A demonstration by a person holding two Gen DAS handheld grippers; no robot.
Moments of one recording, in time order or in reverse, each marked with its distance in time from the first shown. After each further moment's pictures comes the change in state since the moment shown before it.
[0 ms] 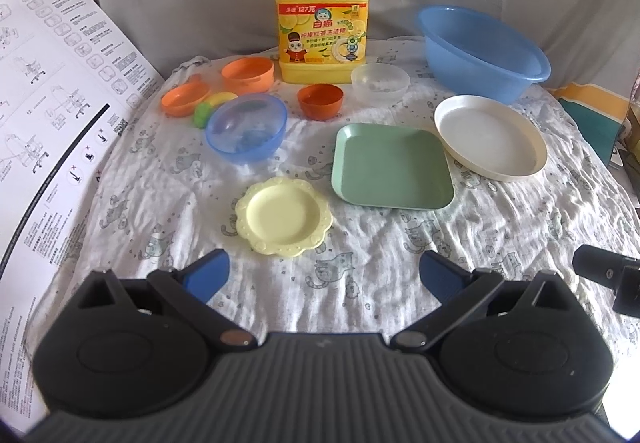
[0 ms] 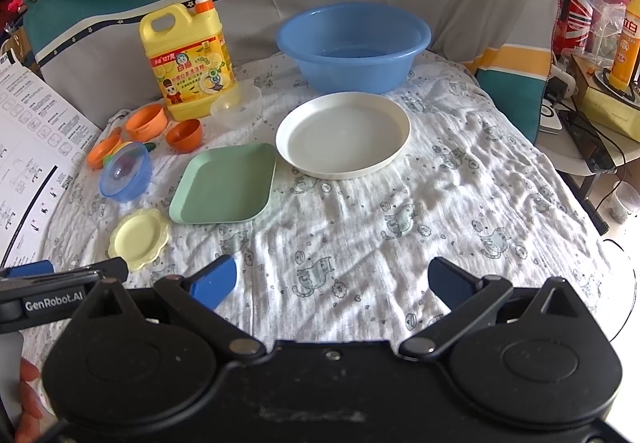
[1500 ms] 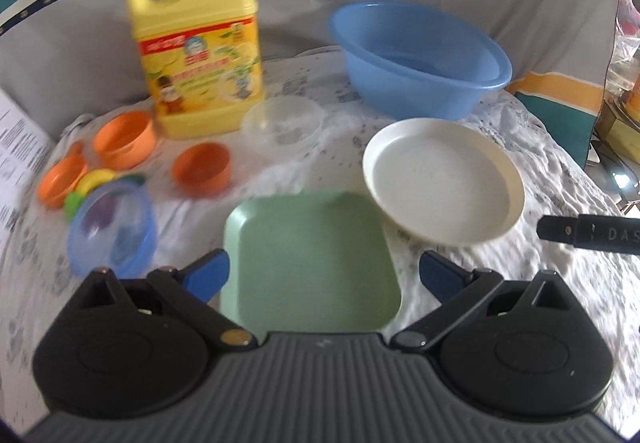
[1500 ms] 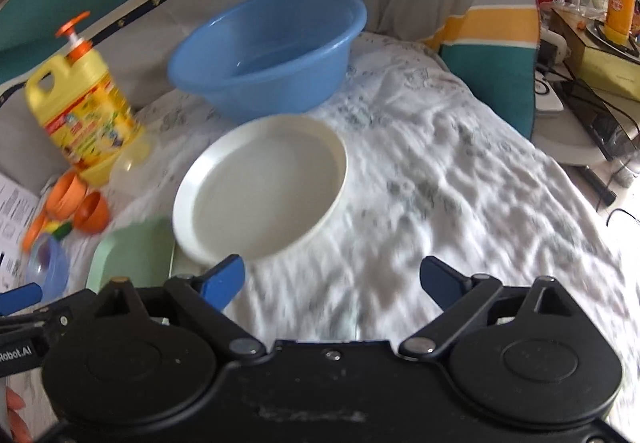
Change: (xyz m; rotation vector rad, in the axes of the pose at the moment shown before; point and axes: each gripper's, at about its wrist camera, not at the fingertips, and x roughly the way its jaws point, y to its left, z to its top) left arm 0.112 -0.076 0.084 0.185 -0.026 -0.169; right arm 0.149 -0.098 0.083 0.187 0.004 -0.027
